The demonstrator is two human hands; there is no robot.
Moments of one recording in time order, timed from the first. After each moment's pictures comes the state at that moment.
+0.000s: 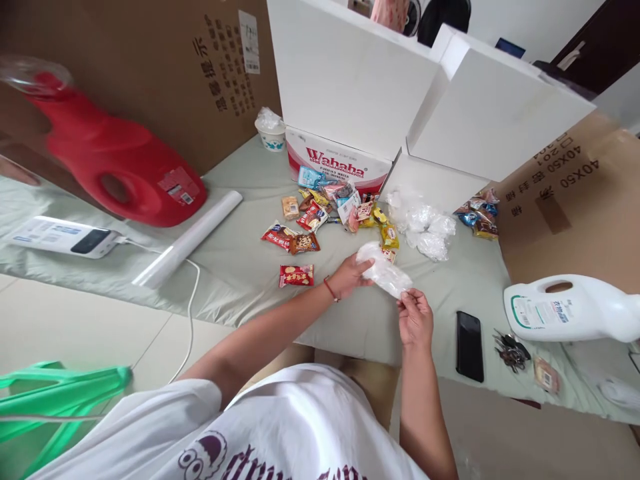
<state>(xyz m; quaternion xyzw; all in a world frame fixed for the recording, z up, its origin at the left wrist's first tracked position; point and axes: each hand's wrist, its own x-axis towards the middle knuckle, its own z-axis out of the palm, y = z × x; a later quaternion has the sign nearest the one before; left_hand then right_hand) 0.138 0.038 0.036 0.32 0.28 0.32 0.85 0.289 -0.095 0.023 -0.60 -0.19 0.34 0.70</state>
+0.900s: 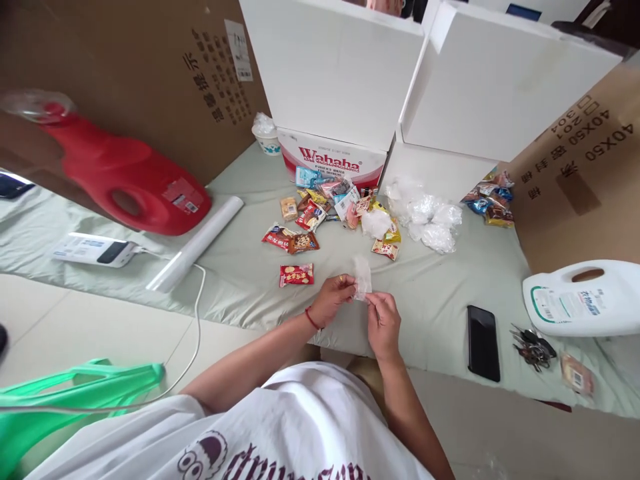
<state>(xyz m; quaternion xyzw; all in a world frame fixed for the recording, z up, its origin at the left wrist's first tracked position) 0.097 -0.013 0.024 0.43 0.40 0.32 0.74 0.227 -0.113 0.016 -0.66 -0.51 0.20 0.52</state>
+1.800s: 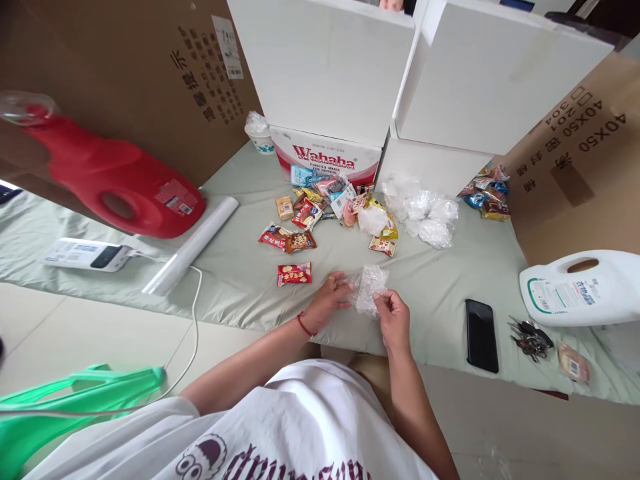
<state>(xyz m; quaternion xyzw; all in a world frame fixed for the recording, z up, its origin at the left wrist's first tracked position) 0.084 -0.024 0.022 0.31 0.47 0.32 0.77 0.240 -0.112 0.010 -0.67 -0.27 0.36 0.59</state>
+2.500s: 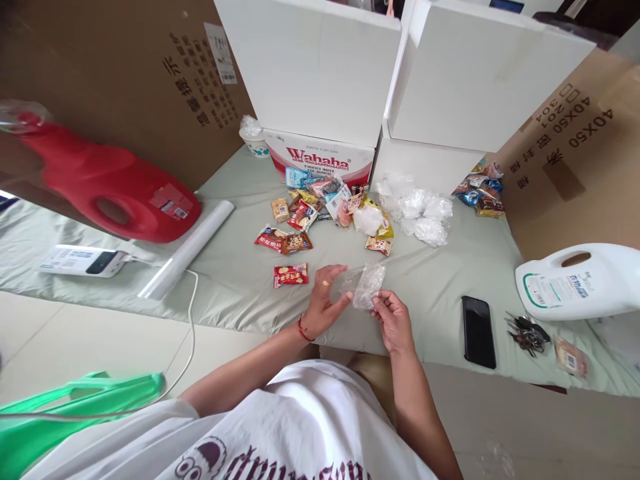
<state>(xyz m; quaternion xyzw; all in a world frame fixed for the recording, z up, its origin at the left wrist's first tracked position) 0.082 -0.028 0.031 0.66 0.39 0.43 0.47 0.246 -0.121 0.025 -0.57 -0.21 0.49 0.62</state>
